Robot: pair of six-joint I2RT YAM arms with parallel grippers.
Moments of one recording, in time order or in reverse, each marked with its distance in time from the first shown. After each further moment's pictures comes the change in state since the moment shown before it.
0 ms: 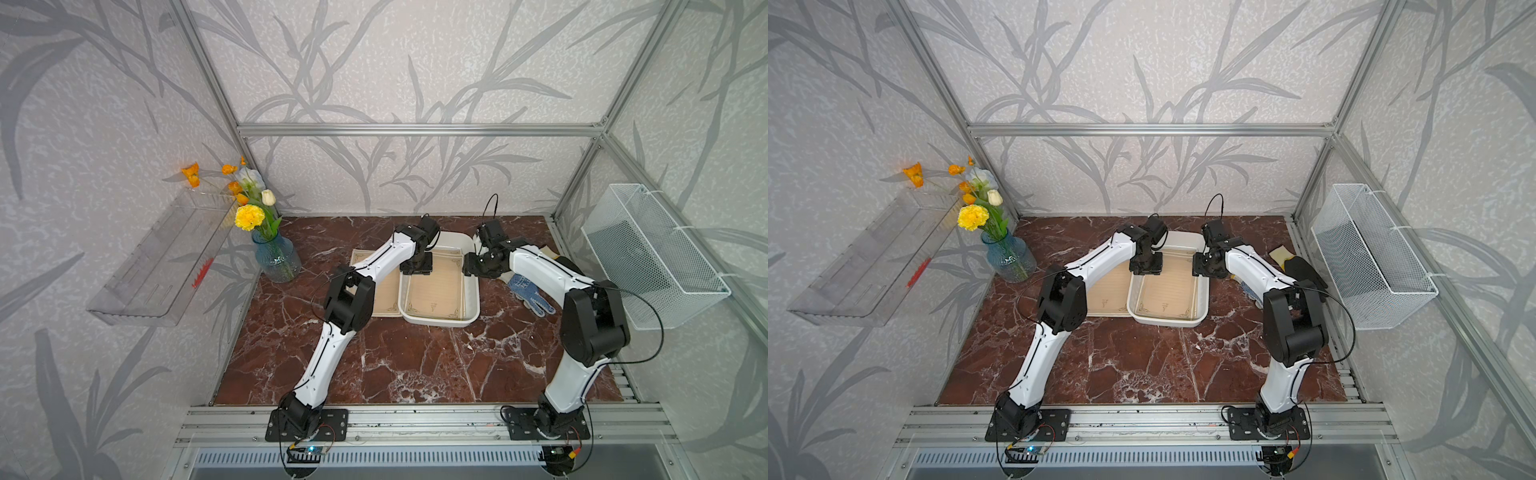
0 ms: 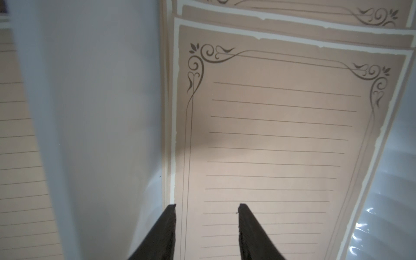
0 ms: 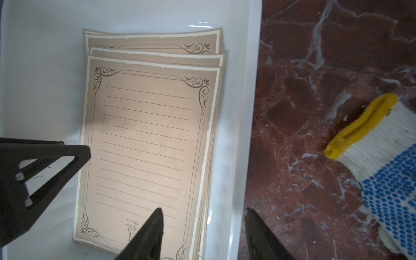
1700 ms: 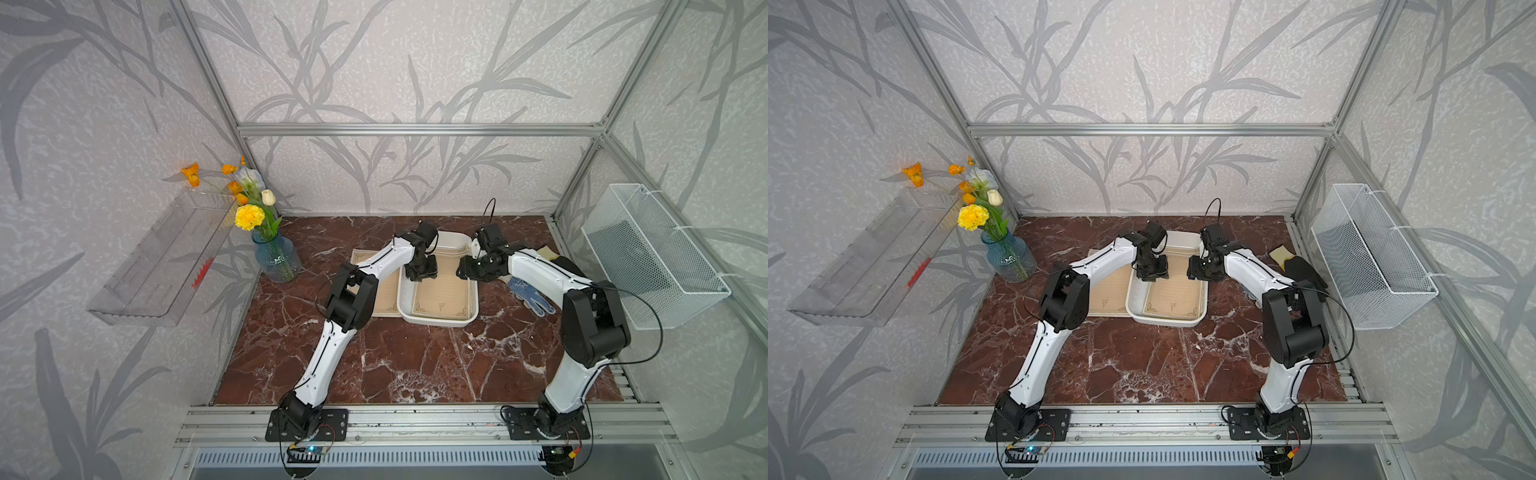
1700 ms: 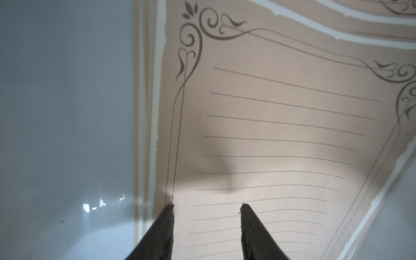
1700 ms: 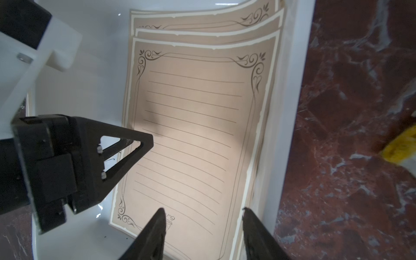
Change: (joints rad) left arm 0.010 0.025 -0.090 0.182 0.235 -0.108; right arm 0.012 -0.008 -0.048 0.050 -0.101 0.012
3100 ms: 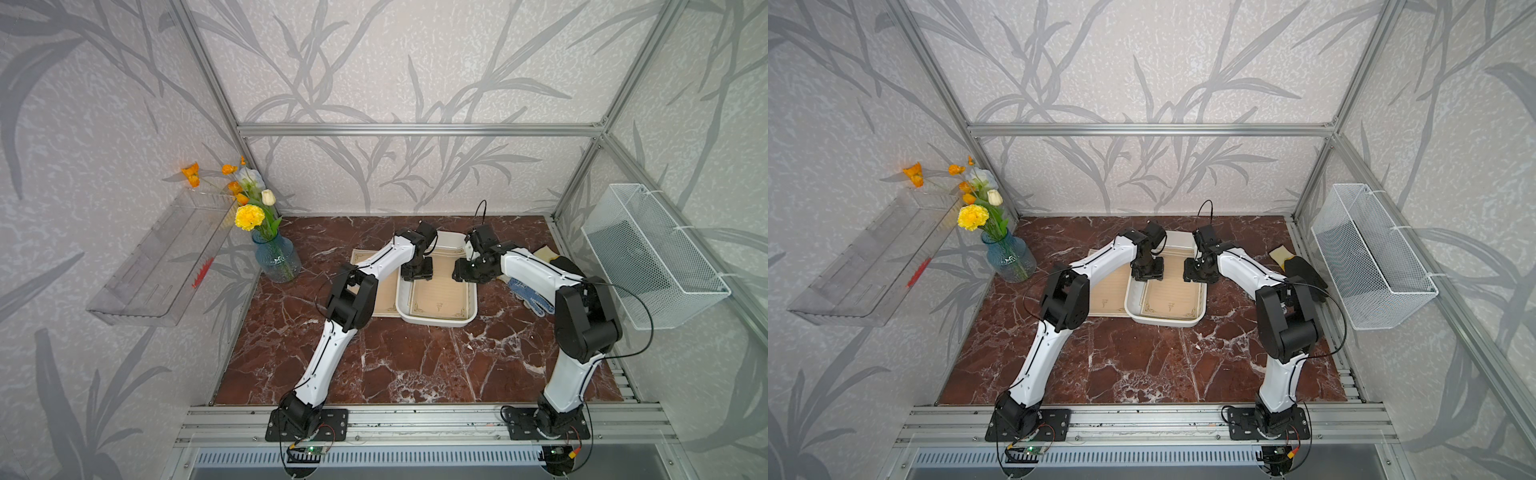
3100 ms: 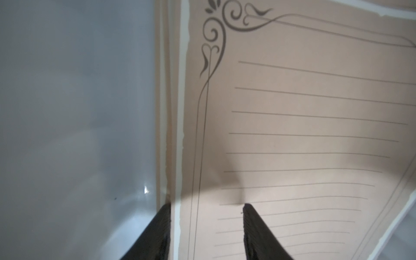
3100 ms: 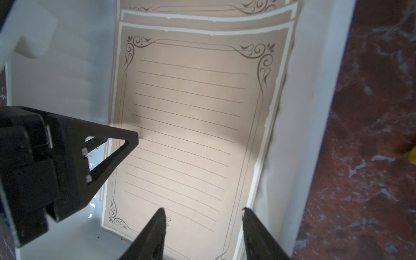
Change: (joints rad) left arm 0.001 -0.002 0.028 -0.109 -0.098 0.059; right arm 0.040 0.047 0.032 -0.021 0.022 0.001
